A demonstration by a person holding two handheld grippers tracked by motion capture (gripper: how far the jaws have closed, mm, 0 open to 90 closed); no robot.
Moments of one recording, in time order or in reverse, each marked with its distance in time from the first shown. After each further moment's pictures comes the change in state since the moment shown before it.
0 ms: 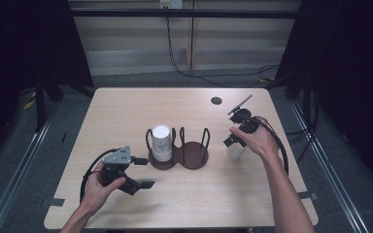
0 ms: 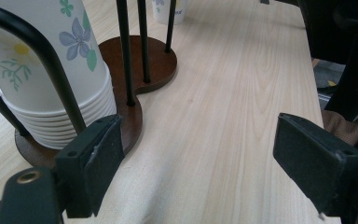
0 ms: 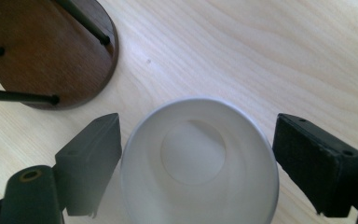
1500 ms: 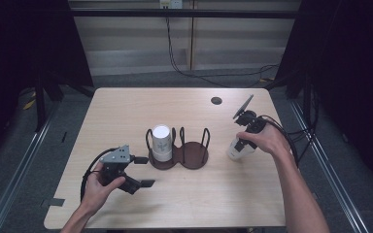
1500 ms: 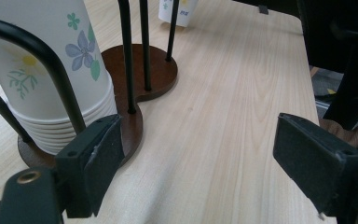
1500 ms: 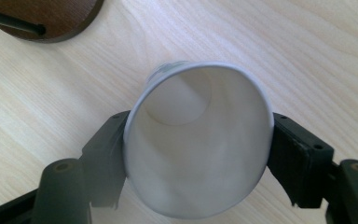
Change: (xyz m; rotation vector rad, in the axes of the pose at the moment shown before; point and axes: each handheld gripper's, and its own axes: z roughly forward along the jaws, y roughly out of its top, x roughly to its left) left arm 0.000 0.002 -0.001 -0.024 0.003 -0.008; right arm -0.007 -0.008 -0.011 0.214 0.000 -0.040
